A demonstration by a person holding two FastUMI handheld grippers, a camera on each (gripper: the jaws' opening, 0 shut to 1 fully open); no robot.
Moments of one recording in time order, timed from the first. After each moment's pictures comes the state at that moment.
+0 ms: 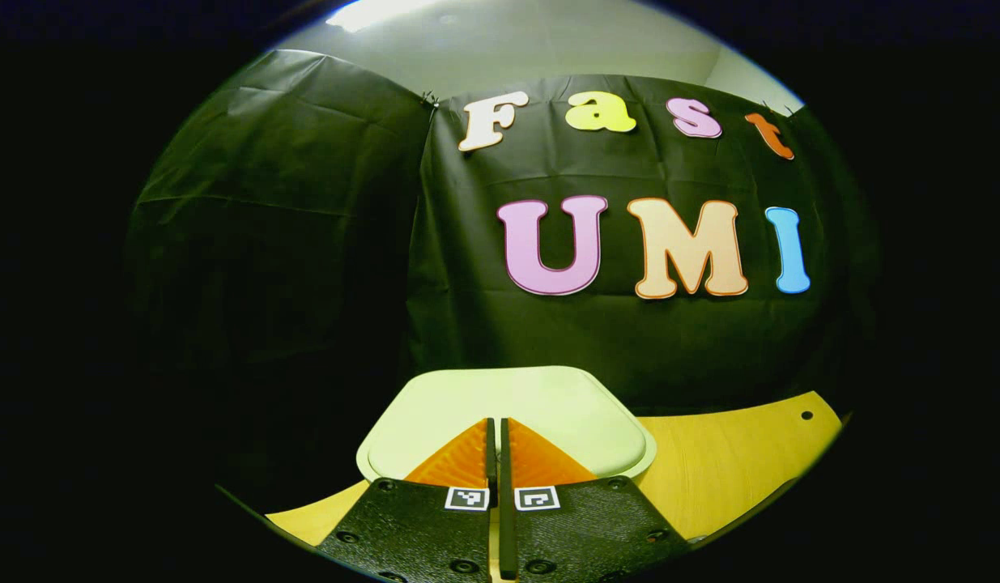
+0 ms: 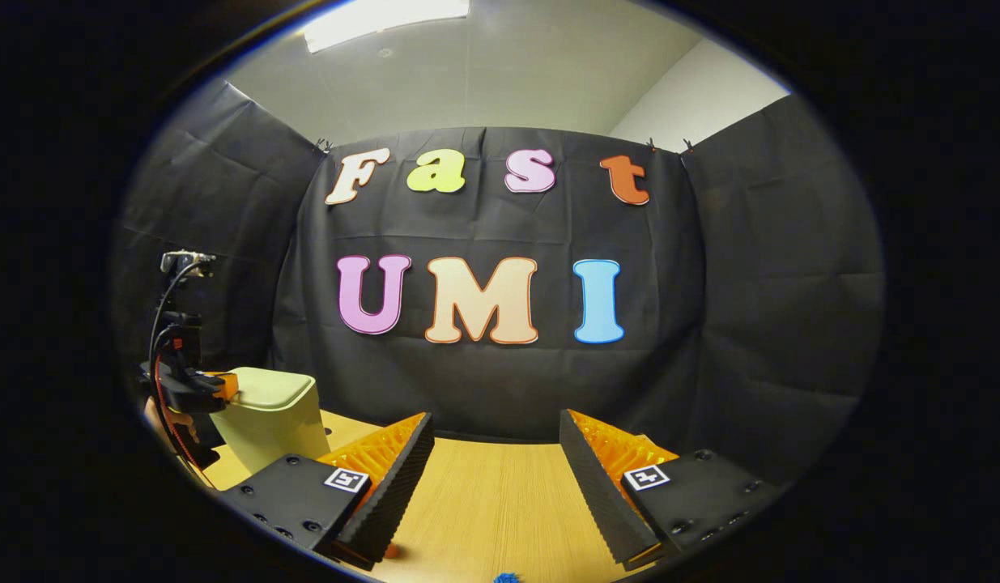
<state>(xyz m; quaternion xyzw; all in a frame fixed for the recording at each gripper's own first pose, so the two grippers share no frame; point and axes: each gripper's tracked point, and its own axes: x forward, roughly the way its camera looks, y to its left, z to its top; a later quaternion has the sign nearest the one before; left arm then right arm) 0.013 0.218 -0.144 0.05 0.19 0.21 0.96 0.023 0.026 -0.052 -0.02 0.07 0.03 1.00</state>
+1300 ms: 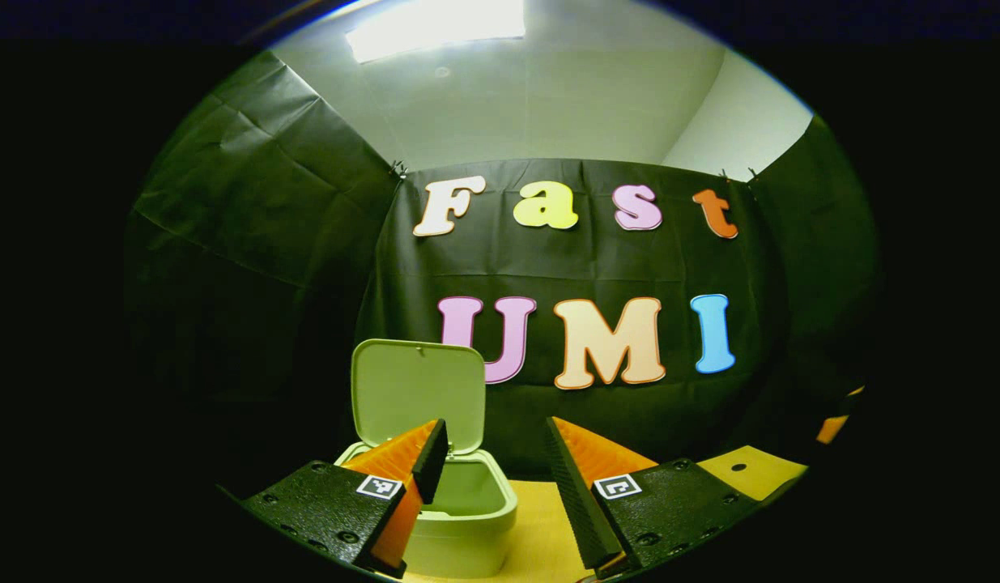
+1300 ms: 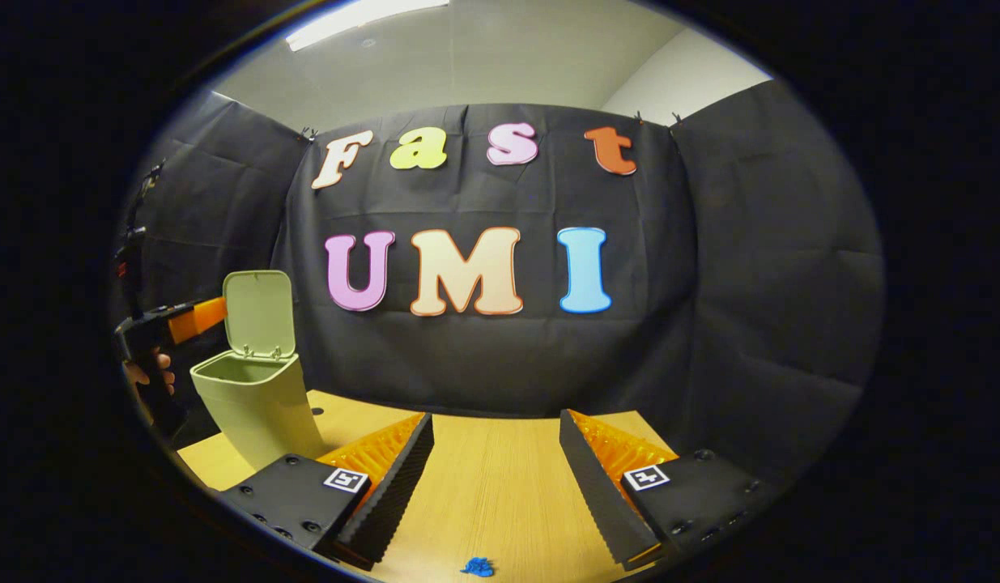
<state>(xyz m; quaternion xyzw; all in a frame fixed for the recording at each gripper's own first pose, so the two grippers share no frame) 0.008 0.104 -0.015 0.04 0.01 0.11 0.99 0.029 -0.026 -0.107 -0.01 0.14 0.05 0.99</state>
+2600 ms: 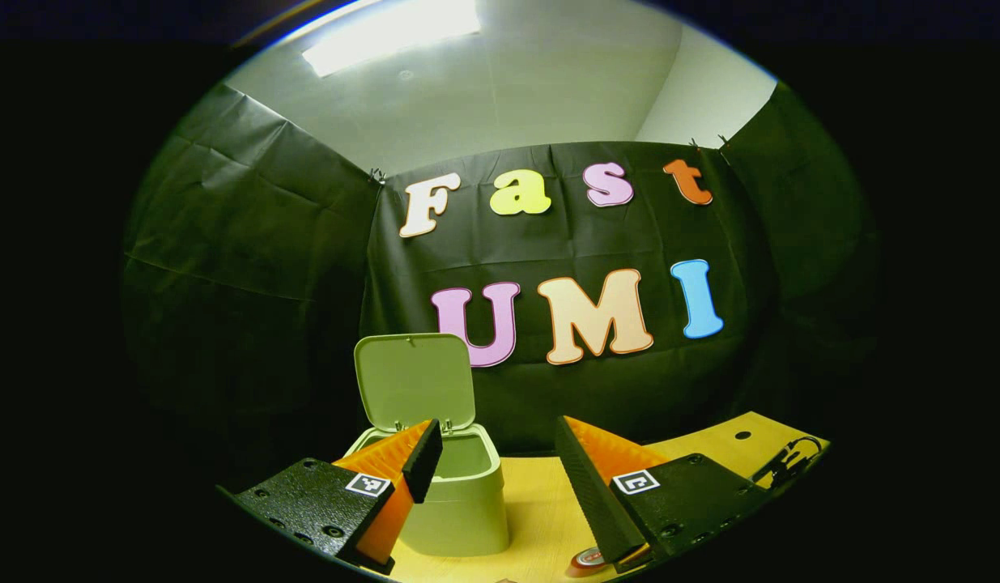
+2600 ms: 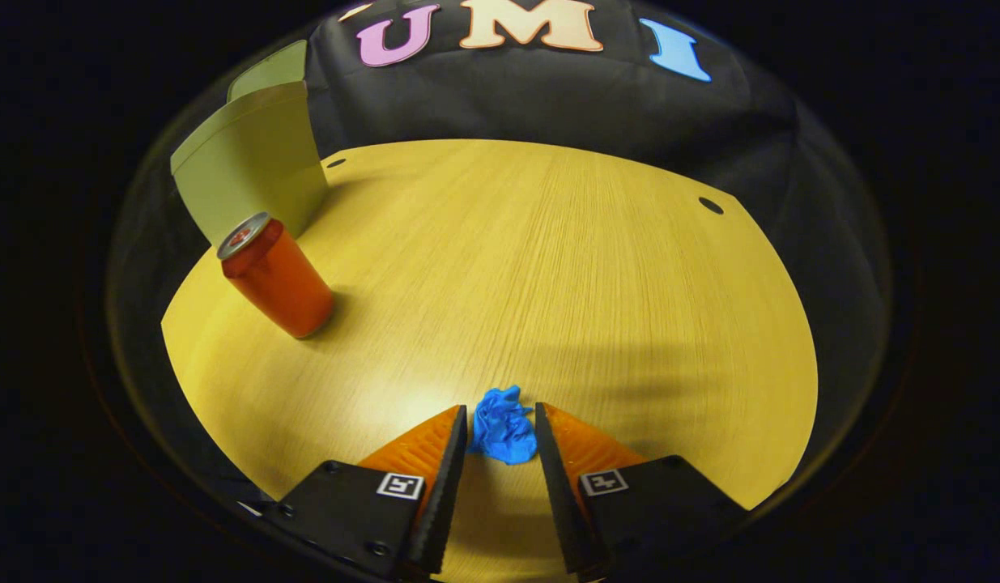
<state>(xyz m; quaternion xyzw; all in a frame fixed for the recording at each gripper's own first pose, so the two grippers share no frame) -0.031 0.077 -0.030 0.09 0.07 0.10 0.99 -0.043 -0.021 -0.418 -0.08 0.53 0.11 0.83</state>
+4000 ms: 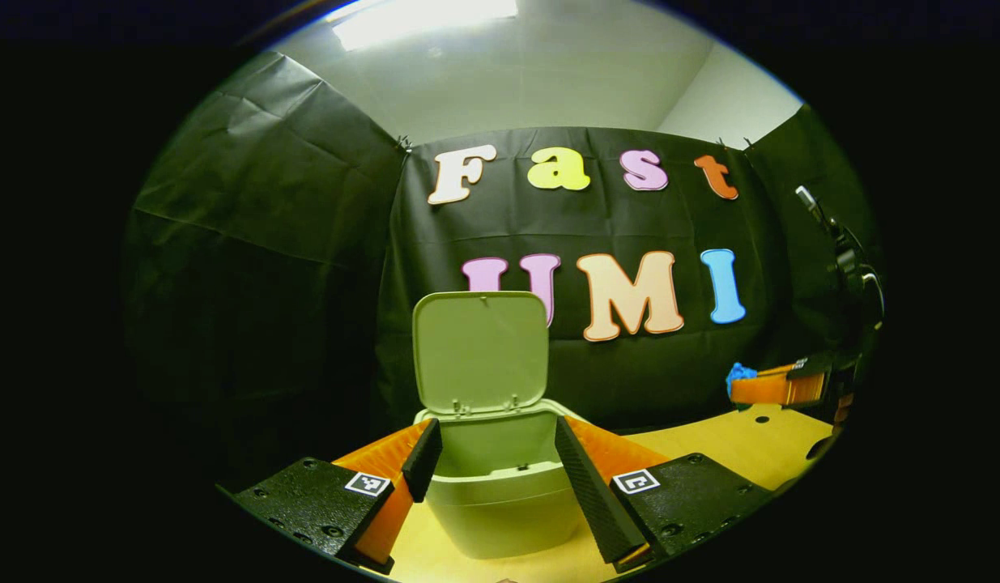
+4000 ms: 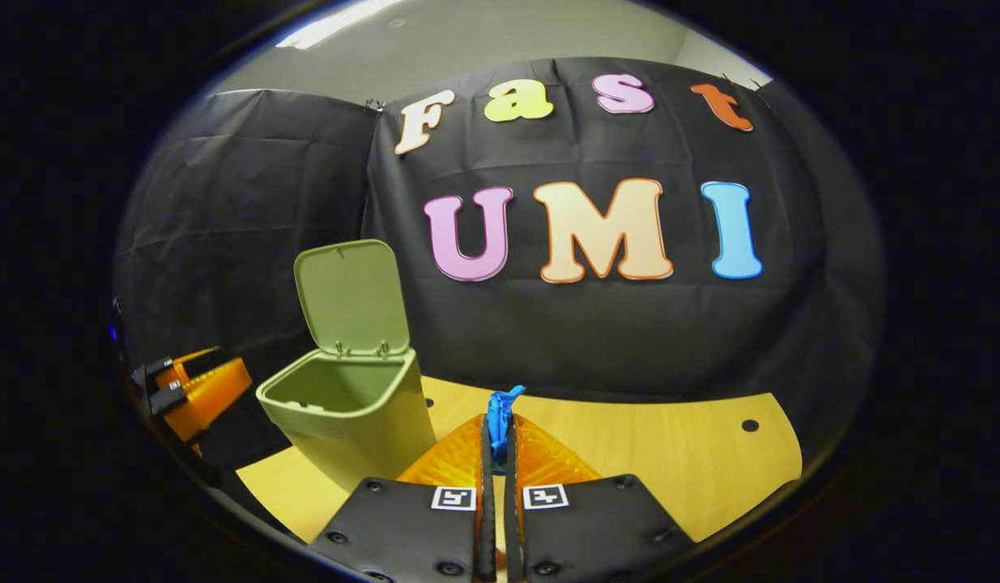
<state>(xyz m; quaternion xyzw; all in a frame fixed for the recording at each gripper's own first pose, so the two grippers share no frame) -0.046 0.222 -0.063 0.05 0.09 0.12 0.99 0.102 0.203 -0.104 0.01 0.17 0.22 0.96</state>
